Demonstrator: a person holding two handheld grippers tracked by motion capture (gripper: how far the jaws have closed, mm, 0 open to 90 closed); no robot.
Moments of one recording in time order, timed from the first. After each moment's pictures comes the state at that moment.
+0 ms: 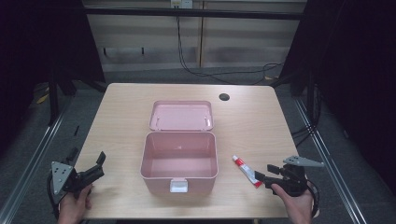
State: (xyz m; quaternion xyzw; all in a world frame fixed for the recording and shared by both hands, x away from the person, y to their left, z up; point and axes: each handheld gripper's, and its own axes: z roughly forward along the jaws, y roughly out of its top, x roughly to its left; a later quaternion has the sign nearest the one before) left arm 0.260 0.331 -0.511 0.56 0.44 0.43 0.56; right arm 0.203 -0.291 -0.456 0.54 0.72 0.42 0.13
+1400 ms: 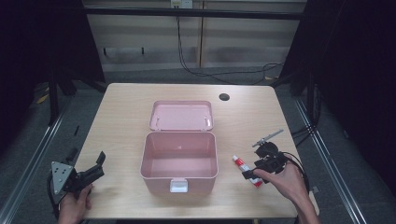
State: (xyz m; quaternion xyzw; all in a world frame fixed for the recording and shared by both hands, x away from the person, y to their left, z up) left arm 0.260 0.330 -0.511 0.56 0.44 0.43 0.56; right arm 0.268 -0.245 -0.423 0.48 0.85 0.22 0.00
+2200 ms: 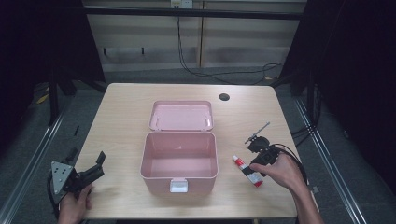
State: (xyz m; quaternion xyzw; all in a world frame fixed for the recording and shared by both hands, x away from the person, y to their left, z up) left arm 0.260 0.330 -0.511 0.56 0.44 0.43 0.56; right arm 0.295 -0.234 -0.427 0.45 0.88 0.14 -0.02
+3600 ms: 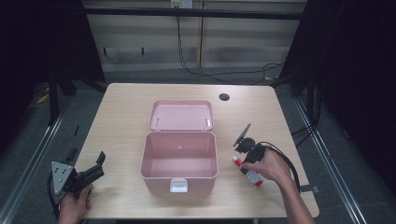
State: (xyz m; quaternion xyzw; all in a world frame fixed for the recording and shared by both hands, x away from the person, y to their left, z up) left arm 0.260 0.330 -0.511 0.56 0.44 0.43 0.56; right arm 0.324 -0.212 -0.464 0.43 0.90 0.04 -0.03
